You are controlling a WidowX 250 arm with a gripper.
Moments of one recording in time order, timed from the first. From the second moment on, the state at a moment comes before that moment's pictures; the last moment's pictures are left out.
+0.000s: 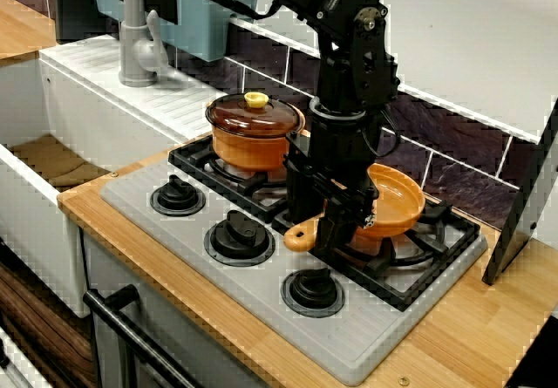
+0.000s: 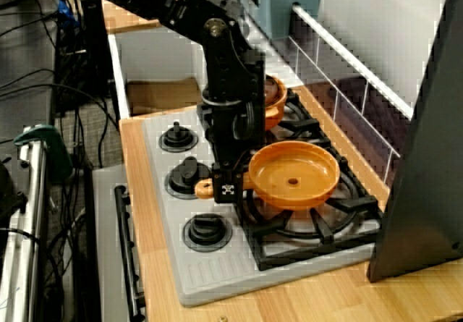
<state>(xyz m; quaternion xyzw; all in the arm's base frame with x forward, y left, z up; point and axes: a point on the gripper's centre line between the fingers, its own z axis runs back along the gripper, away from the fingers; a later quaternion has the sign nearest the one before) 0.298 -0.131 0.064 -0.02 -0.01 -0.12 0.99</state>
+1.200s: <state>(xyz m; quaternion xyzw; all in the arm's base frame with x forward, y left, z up) 0.300 -0.103 0.114 -0.09 -0.02 -0.08 0.99</state>
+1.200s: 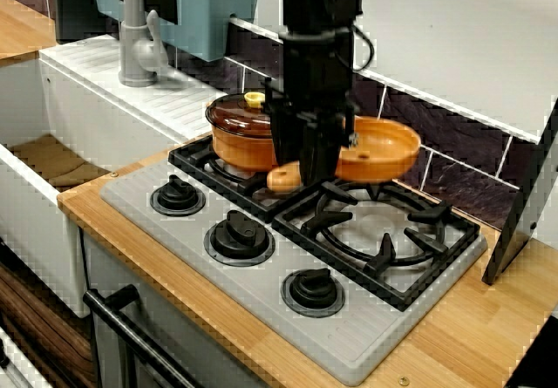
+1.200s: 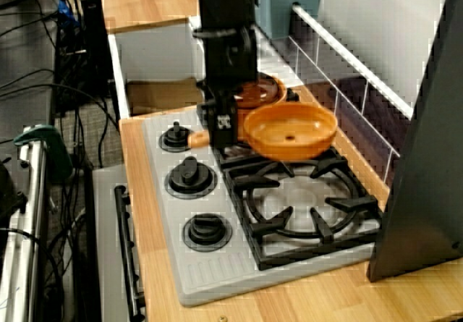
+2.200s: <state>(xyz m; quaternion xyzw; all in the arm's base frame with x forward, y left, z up) 0.300 -0.087 0.168 -0.09 -0.07 -0.12 0.99</state>
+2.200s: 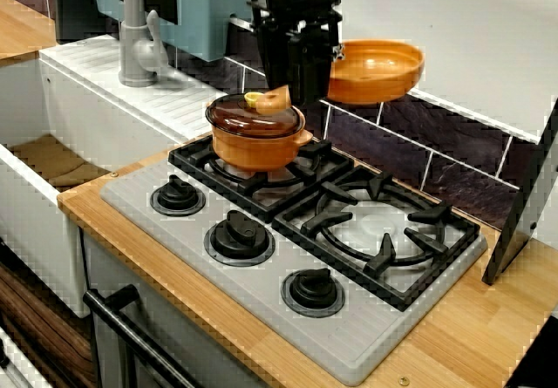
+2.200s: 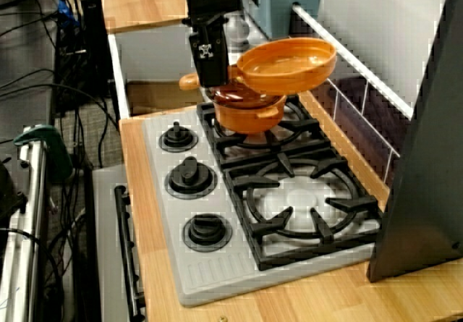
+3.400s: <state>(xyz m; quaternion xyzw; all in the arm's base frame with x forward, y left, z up) 0.285 -0.077 0.218 -0.11 -0.13 -0.18 0.97</state>
